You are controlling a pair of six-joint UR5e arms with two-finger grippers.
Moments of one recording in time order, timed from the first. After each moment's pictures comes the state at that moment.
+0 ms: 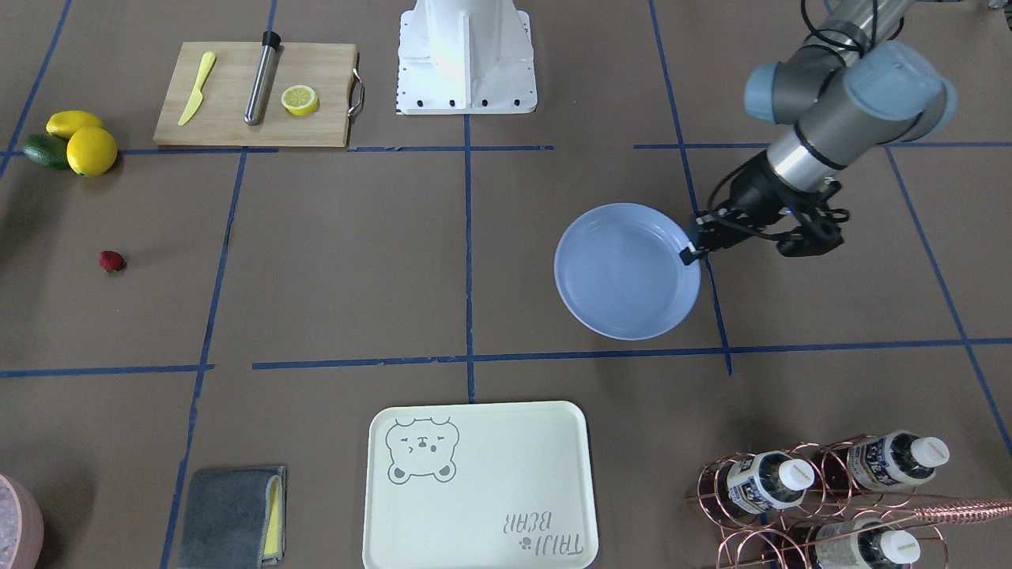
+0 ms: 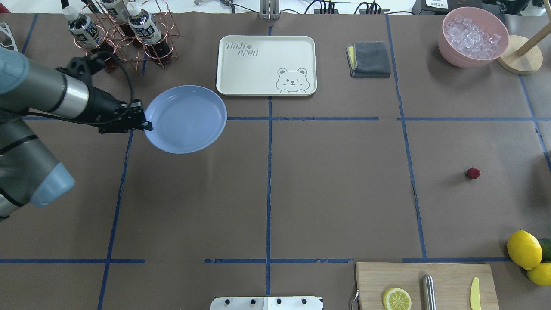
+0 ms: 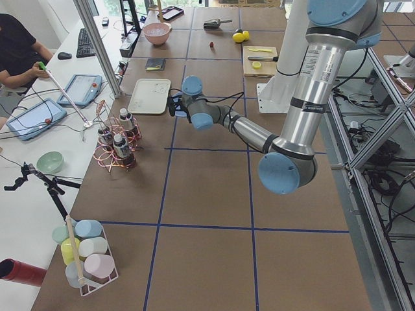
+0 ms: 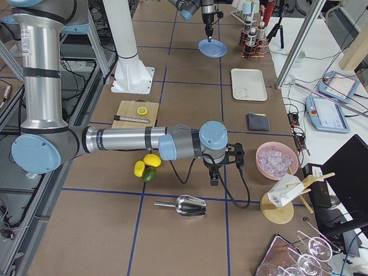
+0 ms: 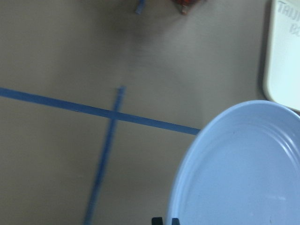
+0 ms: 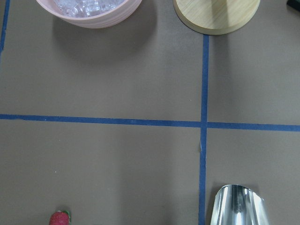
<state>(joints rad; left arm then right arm) -0.79 -1.90 -1.73 -2.21 -2.15 -1.55 1.55 -1.59 1.68 -1.45 2.46 0.14</state>
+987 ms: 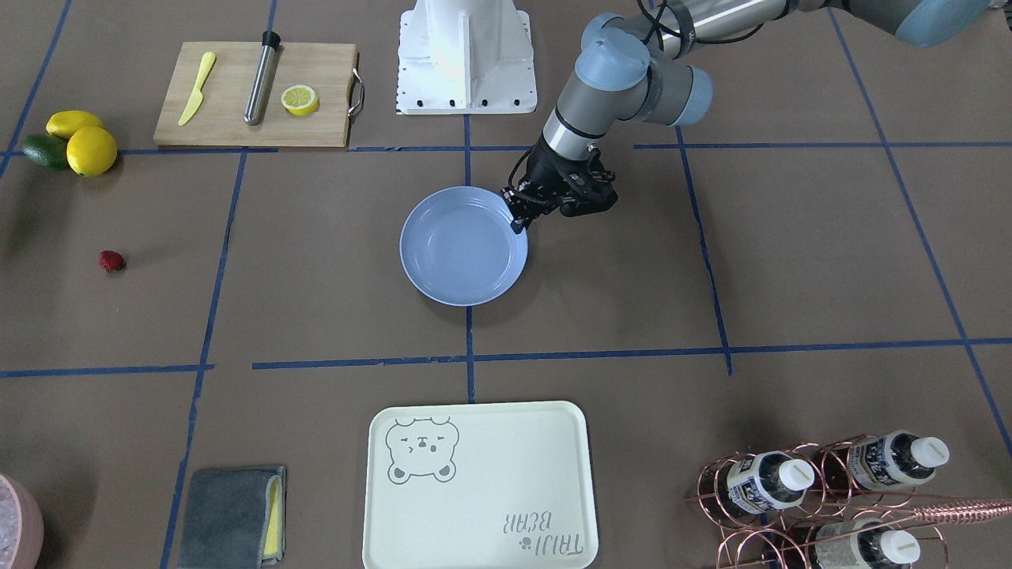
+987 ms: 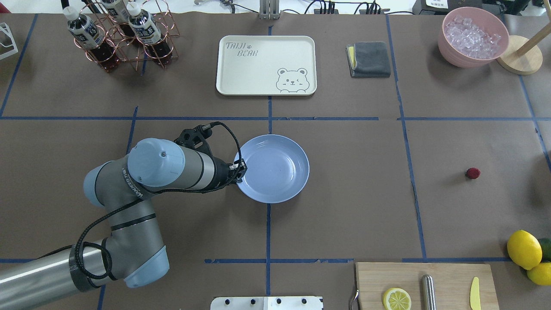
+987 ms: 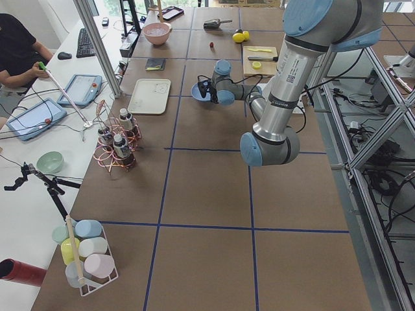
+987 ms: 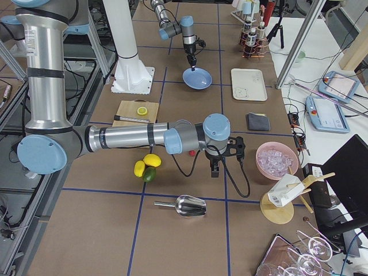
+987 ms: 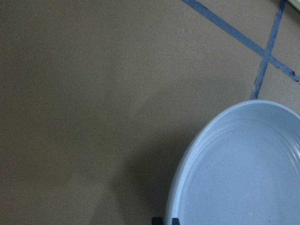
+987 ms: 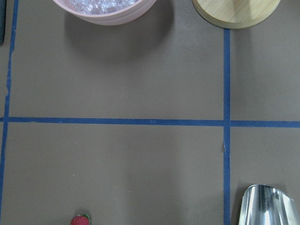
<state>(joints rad) -0.44 -2.08 -1.68 -2.09 -1.78 -1.76 1.51 -1.58 1.70 -1.45 2.46 0.22</state>
